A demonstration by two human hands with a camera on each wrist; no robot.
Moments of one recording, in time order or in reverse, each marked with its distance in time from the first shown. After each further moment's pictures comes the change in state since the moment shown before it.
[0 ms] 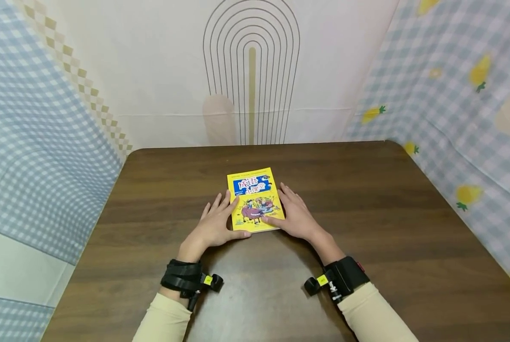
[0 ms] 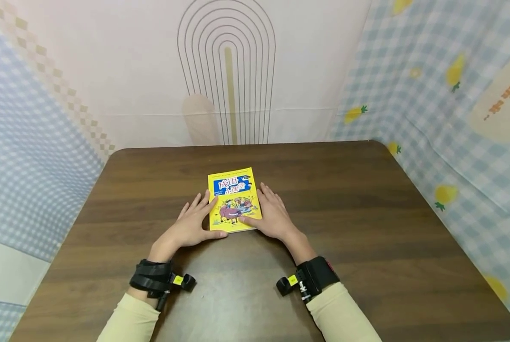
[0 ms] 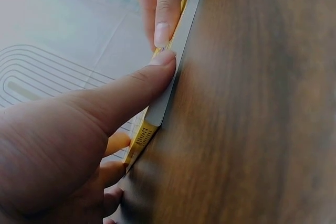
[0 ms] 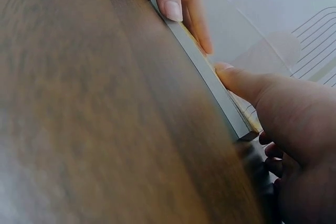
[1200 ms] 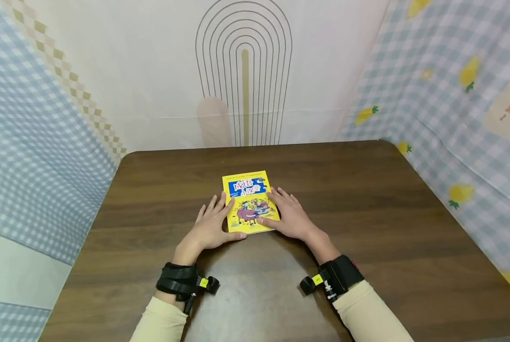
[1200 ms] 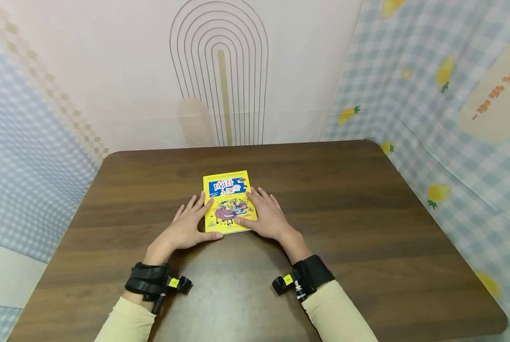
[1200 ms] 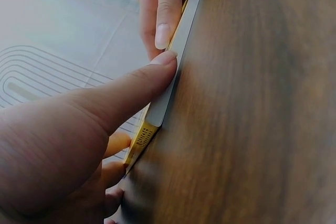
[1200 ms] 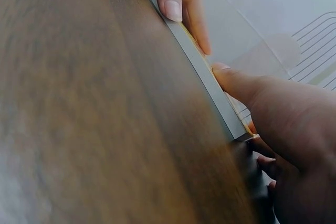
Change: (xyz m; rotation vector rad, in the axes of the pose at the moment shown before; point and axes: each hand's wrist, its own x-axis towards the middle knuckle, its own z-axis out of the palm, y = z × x) left_hand 0.000 0.002 0.000 0.017 -0.007 0.005; right_hand -0.001 -0.001 -0.004 -0.071 -0.049 -0.010
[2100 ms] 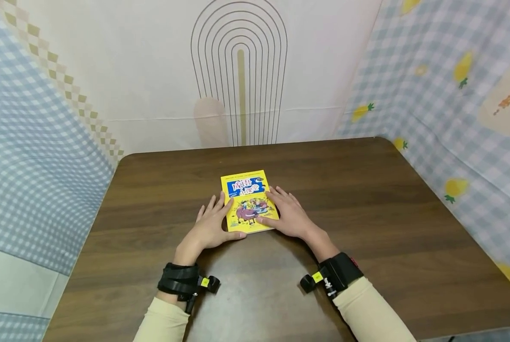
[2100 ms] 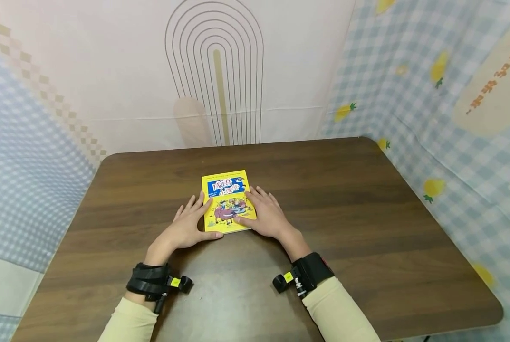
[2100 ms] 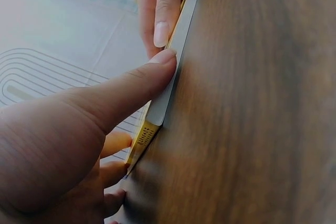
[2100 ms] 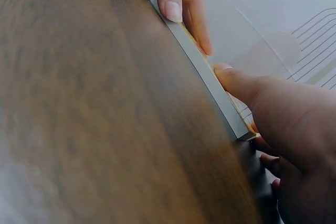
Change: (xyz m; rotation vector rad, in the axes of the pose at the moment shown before) left_hand 0.000 0.000 -0.001 -0.014 -0.011 -0.012; right_hand 0.000 0.000 0.002 -0.018 0.010 -0.021
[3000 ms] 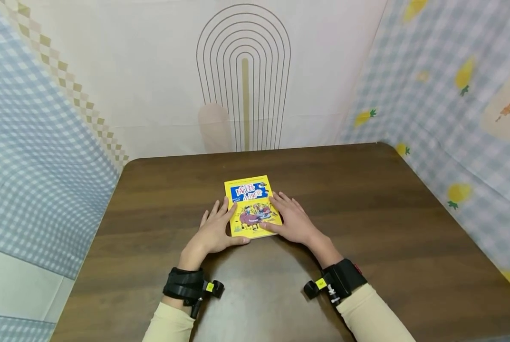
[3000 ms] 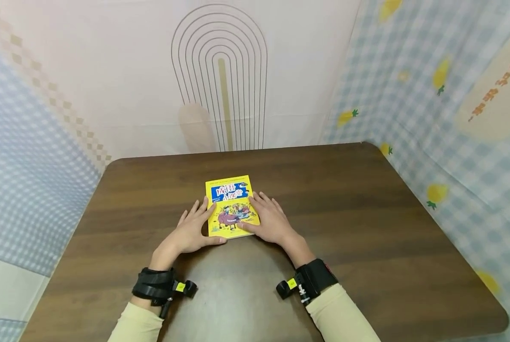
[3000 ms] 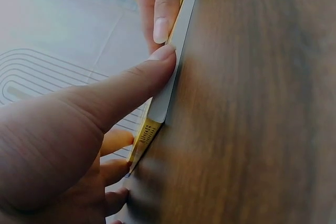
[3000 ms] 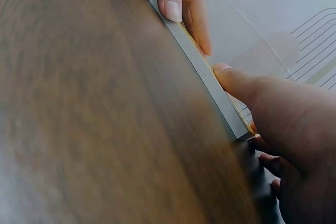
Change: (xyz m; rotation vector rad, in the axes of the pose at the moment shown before) left_hand 0.002 0.005 -0.006 -0.011 -0.002 -0.009; right_hand 0.001 -0.001 -0.004 -0.035 0.007 -0.022
